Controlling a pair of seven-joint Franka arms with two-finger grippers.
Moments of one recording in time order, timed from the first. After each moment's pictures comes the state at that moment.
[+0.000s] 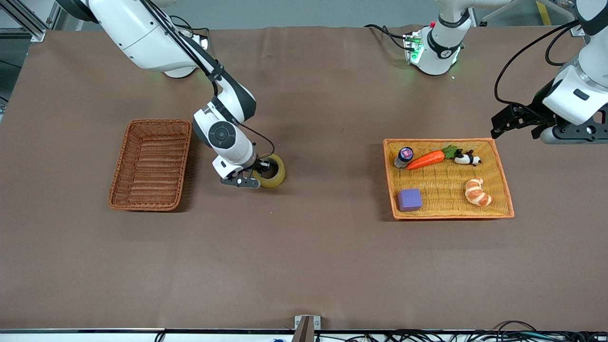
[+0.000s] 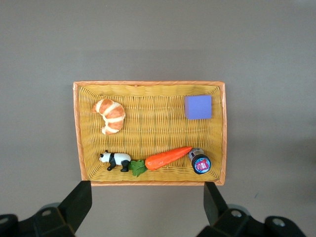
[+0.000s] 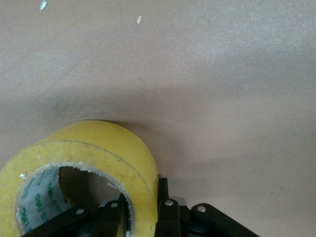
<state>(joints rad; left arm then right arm) -0.10 -0.04 -0.01 -1.71 -0.03 1.71 -0.10 0.23 0.57 0.36 -1.98 -0.14 2.48 0.80</state>
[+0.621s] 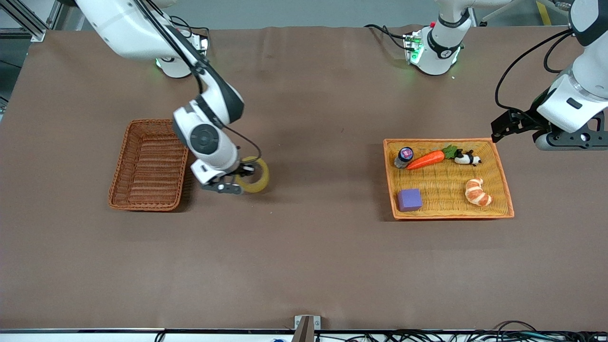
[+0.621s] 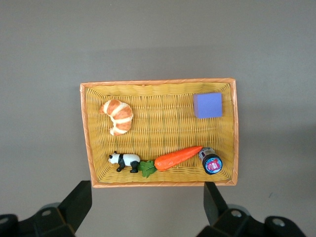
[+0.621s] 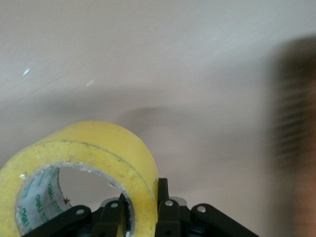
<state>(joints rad) -0.10 -0.02 -0.02 -1.70 0.01 1.71 -0.08 0.17 0.41 0.30 -1.90 -0.14 2.17 0.64</state>
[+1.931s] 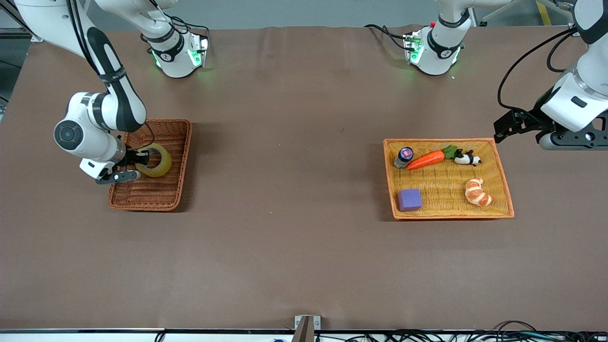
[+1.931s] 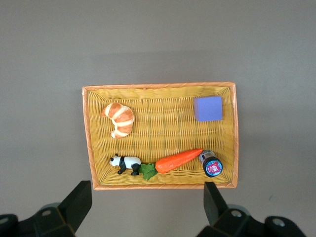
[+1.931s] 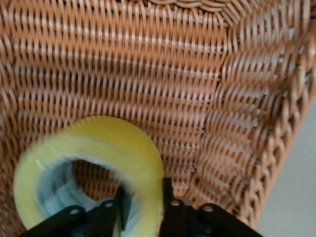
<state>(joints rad) -0.10 -0.01 -0.01 -1.69 0.01 1.71 -0.07 0.12 0.26 -0.21 -2.33 0.02 2.42 -0.24</state>
